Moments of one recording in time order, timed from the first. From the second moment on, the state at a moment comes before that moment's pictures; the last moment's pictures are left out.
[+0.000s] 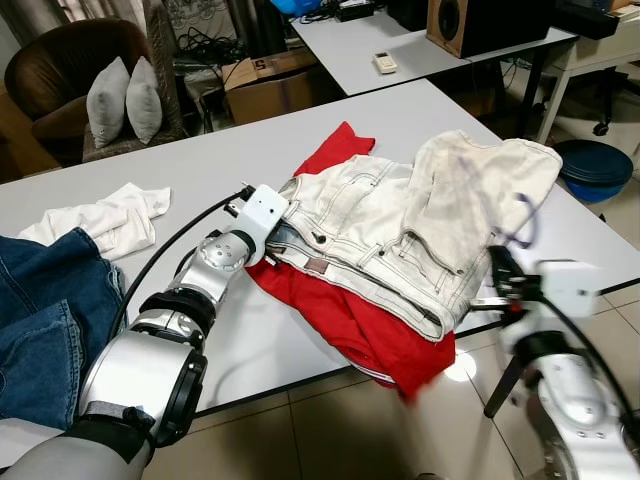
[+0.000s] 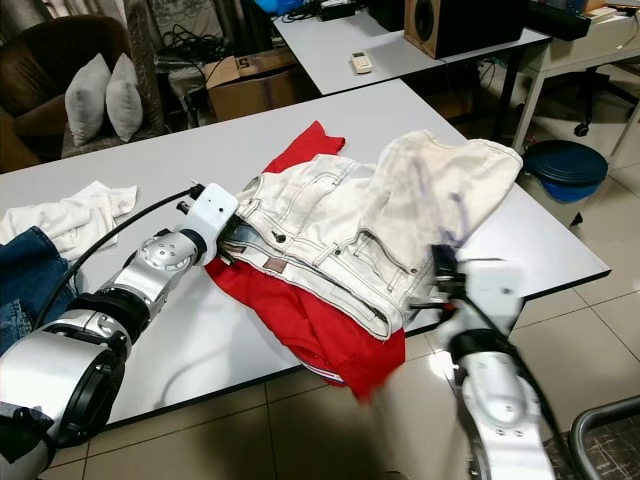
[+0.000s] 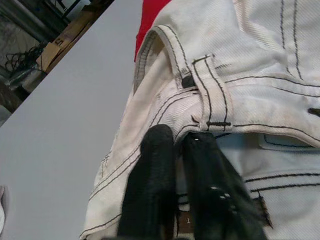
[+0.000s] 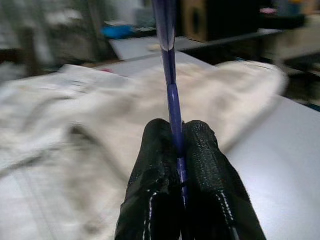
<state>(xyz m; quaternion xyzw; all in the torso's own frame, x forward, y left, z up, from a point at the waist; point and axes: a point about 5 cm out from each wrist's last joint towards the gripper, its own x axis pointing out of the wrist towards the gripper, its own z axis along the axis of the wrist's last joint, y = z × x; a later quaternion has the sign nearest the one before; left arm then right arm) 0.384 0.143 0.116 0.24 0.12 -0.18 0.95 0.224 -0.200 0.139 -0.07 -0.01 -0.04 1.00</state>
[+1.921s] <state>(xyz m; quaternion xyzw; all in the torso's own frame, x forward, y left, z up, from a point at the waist) 0.365 0.185 0.171 0.32 0.00 -0.36 0.88 0.308 -0.197 0.164 -0.02 -0.03 0.13 0.99</state>
